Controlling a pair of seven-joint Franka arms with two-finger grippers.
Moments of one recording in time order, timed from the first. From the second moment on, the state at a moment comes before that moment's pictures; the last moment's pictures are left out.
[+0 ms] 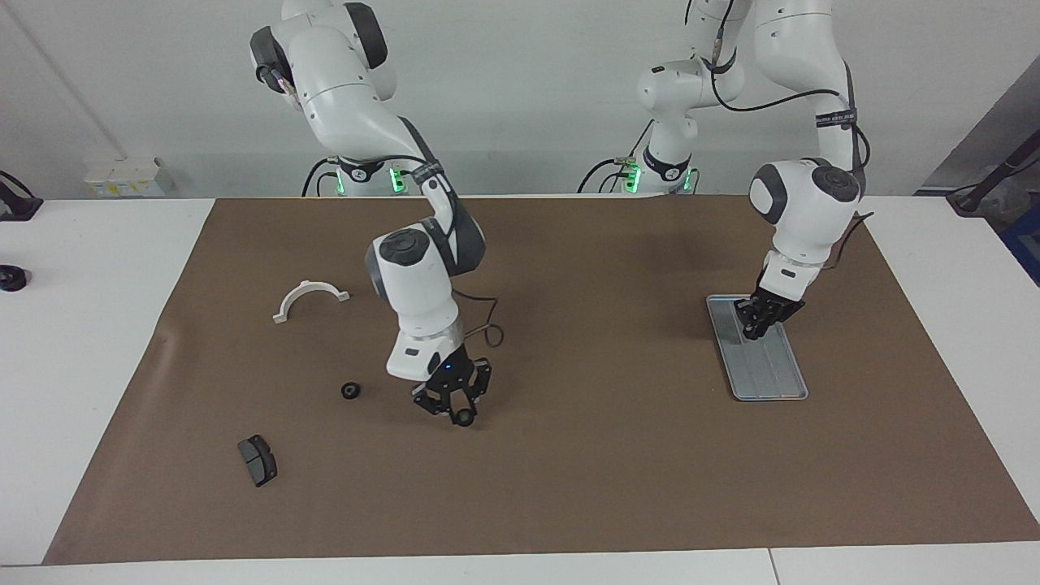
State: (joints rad) left arm 0.12 0.14 -0.11 -2.23 -0.03 2.57 0.00; right arm 0.28 0.59 0.17 -1.61 -0.11 2.60 0.04
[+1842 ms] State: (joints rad) left arm -0.16 0.14 -0.14 -1.95 -0.03 2.21 -0.47; right arm 0.55 0.60 0.15 -1.62 -0.11 2.62 0.28
